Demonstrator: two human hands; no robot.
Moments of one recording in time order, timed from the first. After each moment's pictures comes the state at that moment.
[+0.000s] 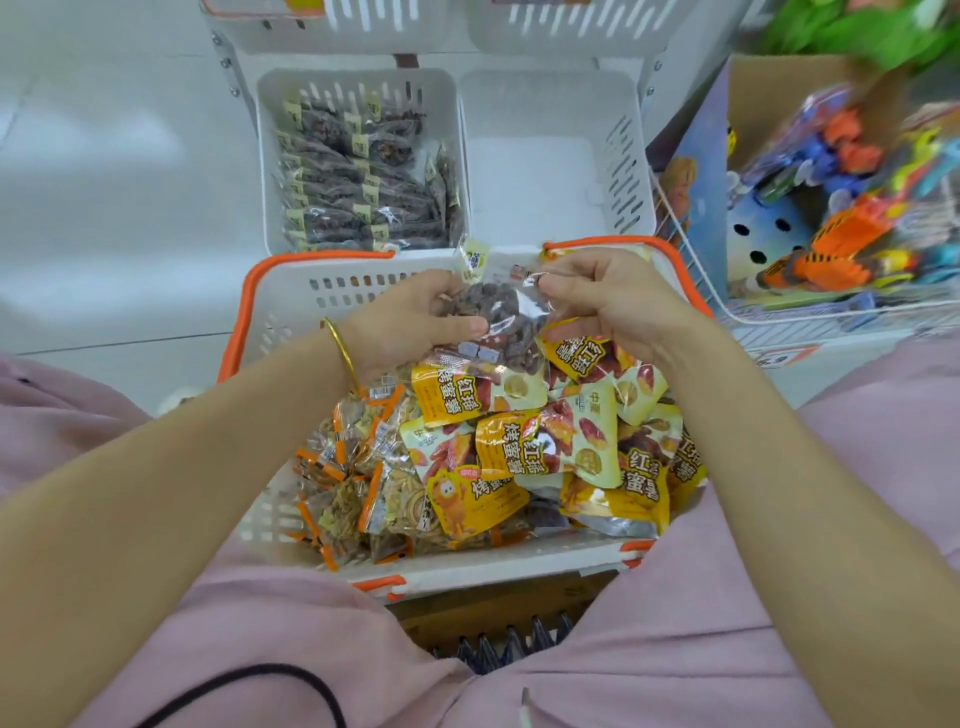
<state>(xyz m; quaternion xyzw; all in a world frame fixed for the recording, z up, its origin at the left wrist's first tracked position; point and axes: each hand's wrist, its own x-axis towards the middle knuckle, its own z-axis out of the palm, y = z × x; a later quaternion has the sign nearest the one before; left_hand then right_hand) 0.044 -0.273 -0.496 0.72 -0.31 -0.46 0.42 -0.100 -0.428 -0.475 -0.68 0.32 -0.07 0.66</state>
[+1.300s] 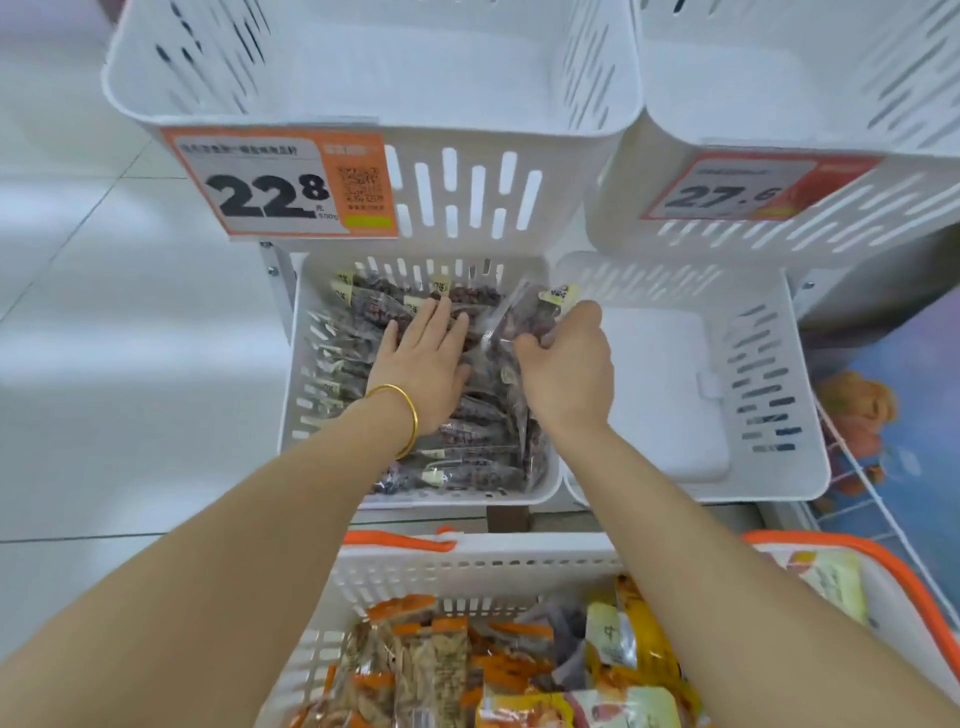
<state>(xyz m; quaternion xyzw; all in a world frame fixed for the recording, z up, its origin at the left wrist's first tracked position) 0.282 -0.414 -0.571 0.89 -0.45 -0.08 0.00 0.169 -0.503 -0.533 -0.79 0.43 -0.25 0.35</state>
